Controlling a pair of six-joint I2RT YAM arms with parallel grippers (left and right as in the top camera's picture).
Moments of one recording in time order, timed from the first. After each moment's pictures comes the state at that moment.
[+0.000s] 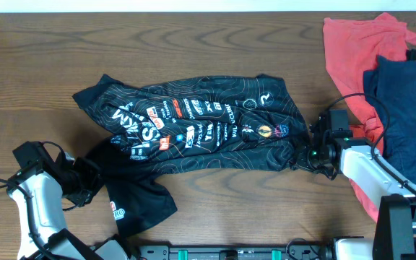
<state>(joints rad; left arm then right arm) 0.65 1.32 0.70 -0.89 0.44 -0.37 0.06 1.52 0.67 -0.53 -0.22 0.39</state>
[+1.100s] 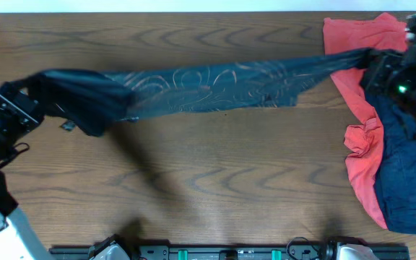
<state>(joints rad) 0.65 1.11 1.66 -1.03 0.84 -0.35 -0.07 1.23 1.66 -0.95 -0.17 0.27</state>
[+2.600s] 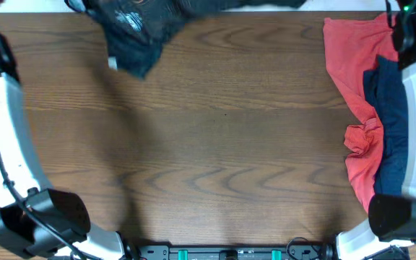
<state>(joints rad) 0.41 1.73 1.85 0.26 0.74 -0.88 -0.05 1.75 2.03 -0.37 -0.09 0.26</state>
